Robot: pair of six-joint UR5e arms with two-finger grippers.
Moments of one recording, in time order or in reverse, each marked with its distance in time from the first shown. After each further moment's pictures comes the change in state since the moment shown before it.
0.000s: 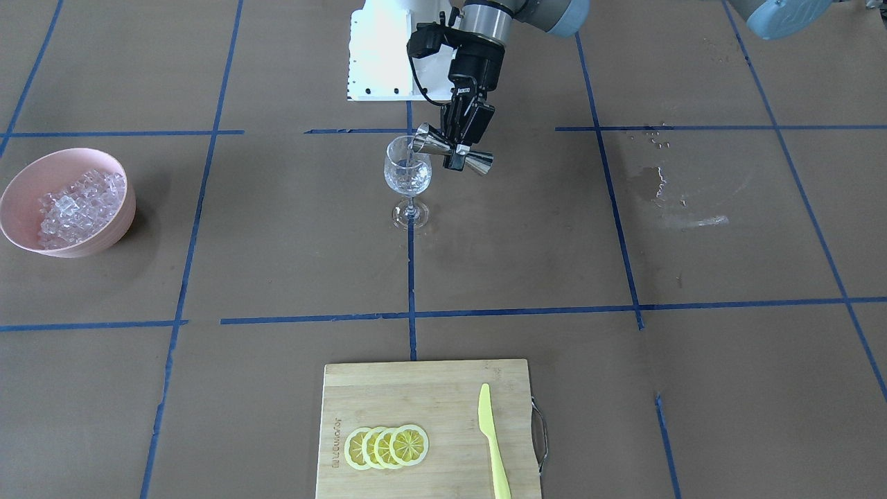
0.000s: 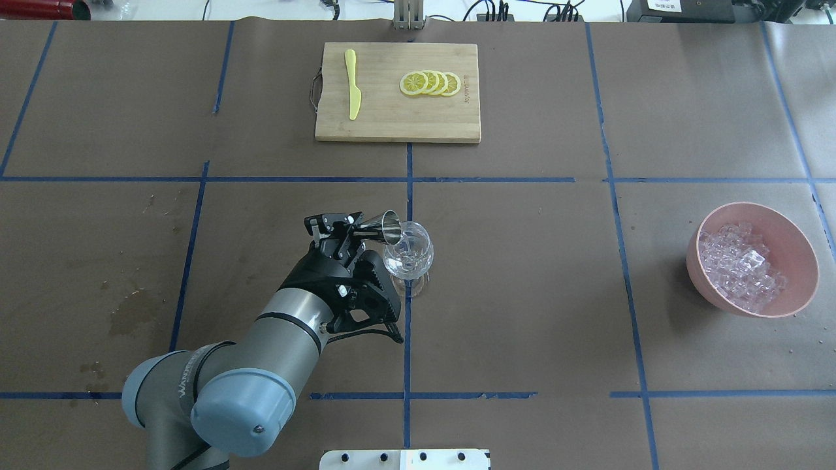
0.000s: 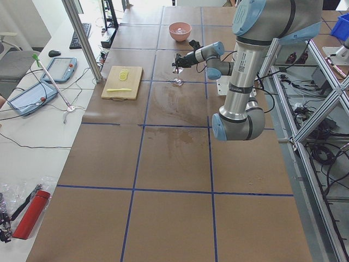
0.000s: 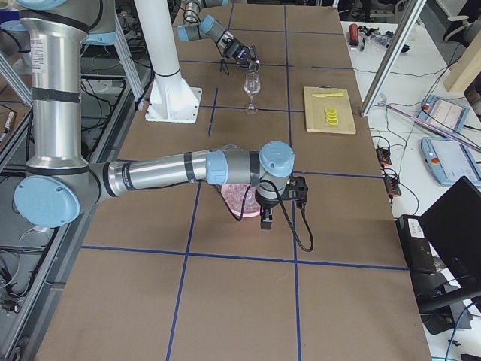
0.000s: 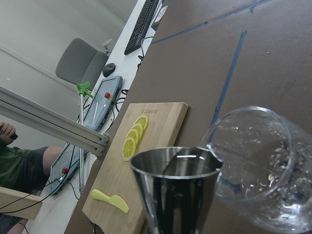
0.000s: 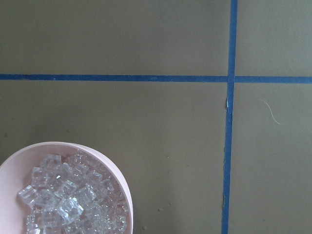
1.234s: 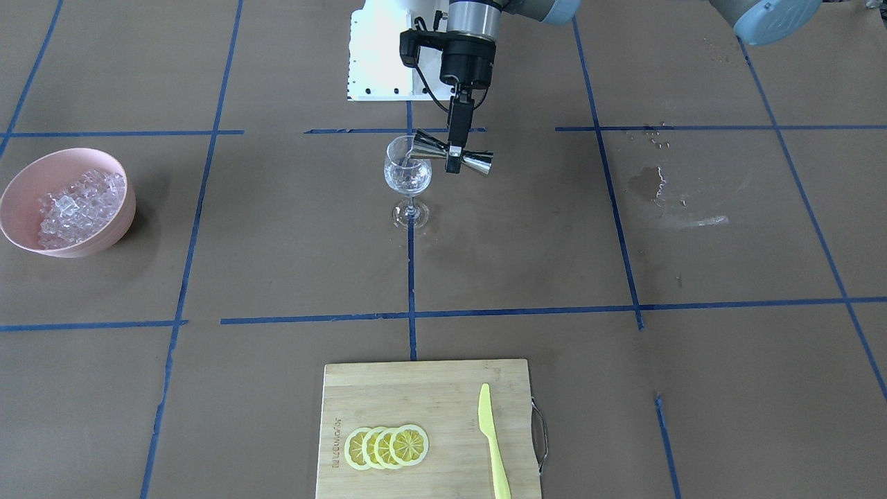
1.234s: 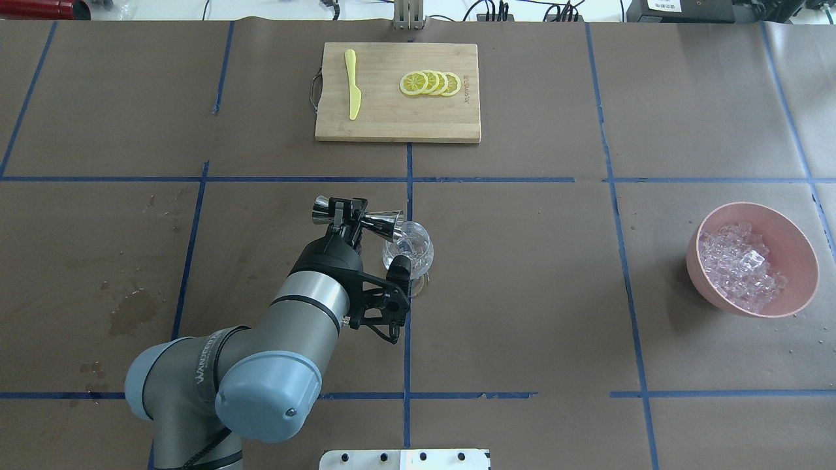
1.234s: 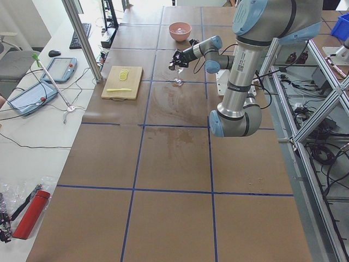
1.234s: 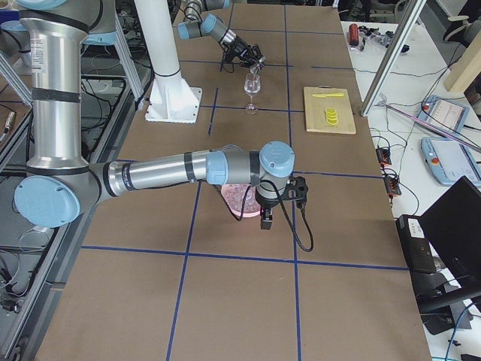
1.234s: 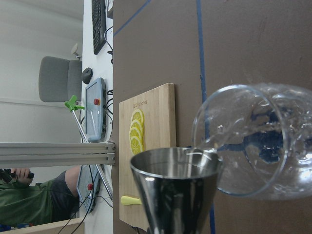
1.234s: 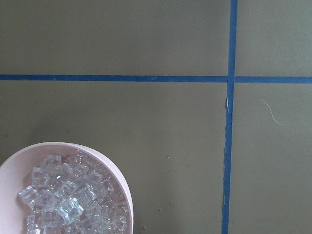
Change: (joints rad) left arm -0.025 -0.060 -0.022 0.181 0.003 0.351; right arm 0.000 0.000 -0.001 0.000 0.000 0.001
